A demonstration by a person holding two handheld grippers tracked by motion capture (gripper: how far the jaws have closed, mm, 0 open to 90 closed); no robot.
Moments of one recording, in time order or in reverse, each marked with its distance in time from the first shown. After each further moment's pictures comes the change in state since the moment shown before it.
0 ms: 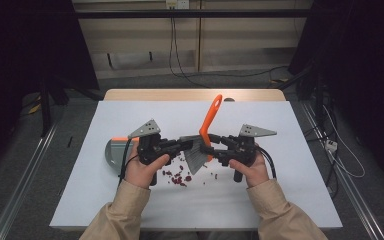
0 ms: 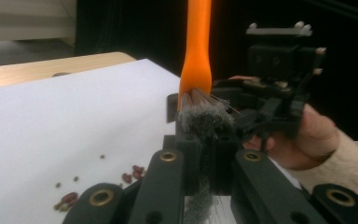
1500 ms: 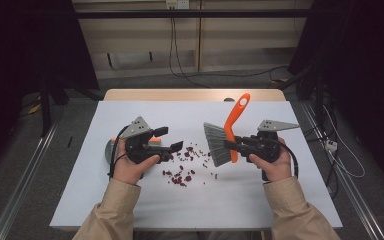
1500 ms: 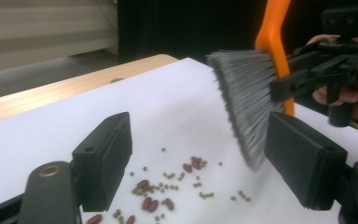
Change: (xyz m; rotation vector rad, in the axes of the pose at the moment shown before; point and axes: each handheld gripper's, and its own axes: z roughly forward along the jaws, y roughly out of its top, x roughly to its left) left arm 0.020 0.001 -0.025 0.032 0.192 0.139; right arm -0.006 0.027 -0.055 0.192 -0.210 -0.036
